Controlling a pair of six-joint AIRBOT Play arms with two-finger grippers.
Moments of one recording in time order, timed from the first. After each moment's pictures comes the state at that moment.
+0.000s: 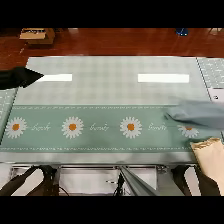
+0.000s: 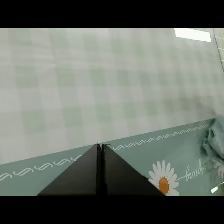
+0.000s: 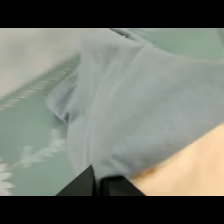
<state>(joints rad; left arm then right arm) 0.39 -1.05 1.02 0.58 -1.22 -0.99 -0.72 -0.67 1.12 -1.35 1.64 1.52</state>
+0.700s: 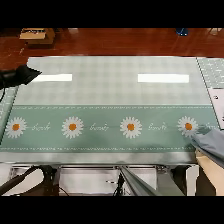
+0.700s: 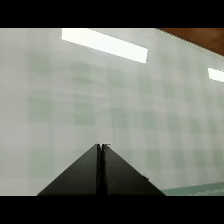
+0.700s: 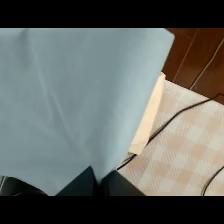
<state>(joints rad) 0.39 -1.17 1.00 0.58 -0.94 -0.95 -1.14 -0.63 1.13 -1.91 1.84 1.51</state>
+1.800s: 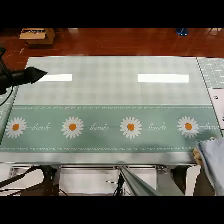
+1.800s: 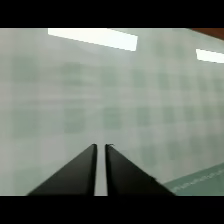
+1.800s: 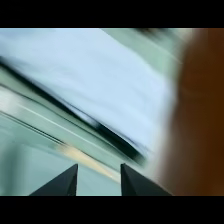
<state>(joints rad) 0.35 -1.29 1.06 0.42 -1.03 -0.70 -1.23 -0.64 1.15 -1.54 1.37 1.39</state>
